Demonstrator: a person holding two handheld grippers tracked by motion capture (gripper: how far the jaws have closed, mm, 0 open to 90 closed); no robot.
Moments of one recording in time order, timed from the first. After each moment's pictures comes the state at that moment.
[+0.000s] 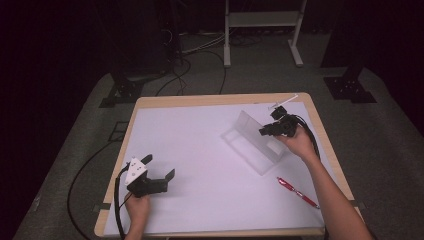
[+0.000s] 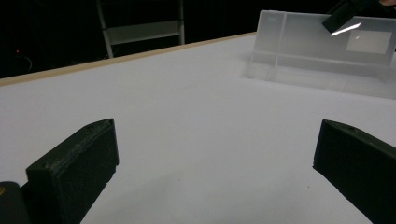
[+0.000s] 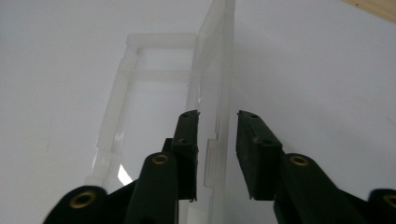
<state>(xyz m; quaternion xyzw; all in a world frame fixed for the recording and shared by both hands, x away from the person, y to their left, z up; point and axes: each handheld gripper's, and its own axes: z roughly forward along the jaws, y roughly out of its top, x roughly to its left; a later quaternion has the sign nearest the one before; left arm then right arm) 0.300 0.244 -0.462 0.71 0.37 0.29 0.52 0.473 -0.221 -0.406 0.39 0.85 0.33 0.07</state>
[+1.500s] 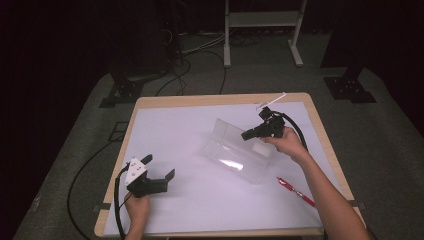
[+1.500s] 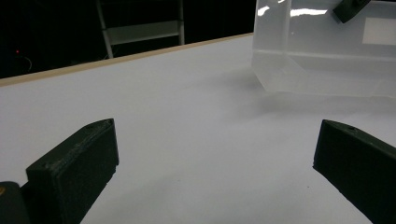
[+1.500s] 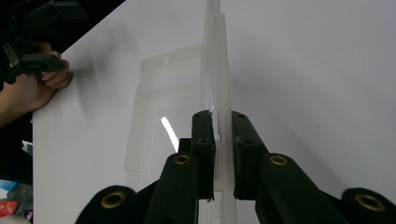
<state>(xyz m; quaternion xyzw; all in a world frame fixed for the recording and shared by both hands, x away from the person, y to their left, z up) 0.300 0.244 -0.462 0.71 0.37 0.28 0.53 0.464 -0.181 -0.393 0.32 0.85 0.41 -0.08</state>
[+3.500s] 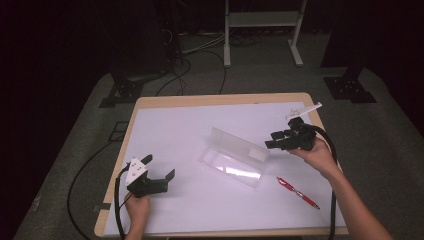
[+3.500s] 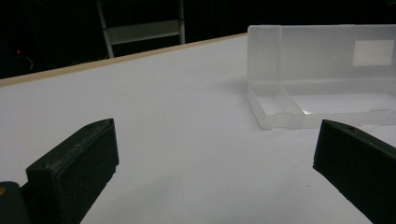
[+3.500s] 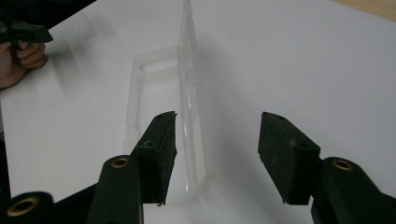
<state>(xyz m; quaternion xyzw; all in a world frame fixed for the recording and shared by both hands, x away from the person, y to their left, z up) 0.299 0.243 -0.462 0.71 0.37 0.29 0.52 0.402 -0.250 -0.374 0.33 0.84 0.42 0.03</state>
